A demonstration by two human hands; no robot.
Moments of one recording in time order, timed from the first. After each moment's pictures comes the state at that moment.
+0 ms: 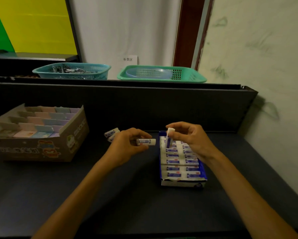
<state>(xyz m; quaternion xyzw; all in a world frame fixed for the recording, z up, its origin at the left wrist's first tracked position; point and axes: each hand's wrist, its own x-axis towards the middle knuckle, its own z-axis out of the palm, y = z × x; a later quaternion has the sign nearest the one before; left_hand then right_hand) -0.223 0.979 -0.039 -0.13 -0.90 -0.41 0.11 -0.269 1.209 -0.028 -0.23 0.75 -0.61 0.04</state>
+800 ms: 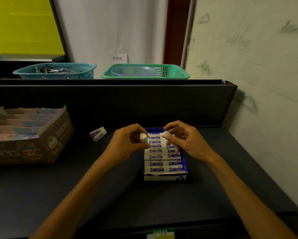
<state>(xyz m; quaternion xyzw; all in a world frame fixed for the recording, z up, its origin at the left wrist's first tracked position) -0.227 1.022 -0.036 -0.16 -0.90 -0.39 0.12 -0.254 1.252 -0.033 -0.27 0.81 -0.53 0.02</state>
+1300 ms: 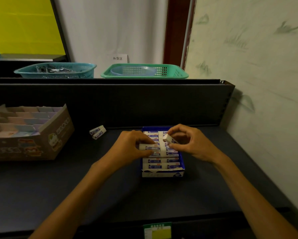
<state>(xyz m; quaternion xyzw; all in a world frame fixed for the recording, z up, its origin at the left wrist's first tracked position) -0.210 1.034 -0.030 -0.21 -0.94 -0.27 0.08 -0.243 1.272 -0.029 -0.28 0.83 -0.47 0.04</state>
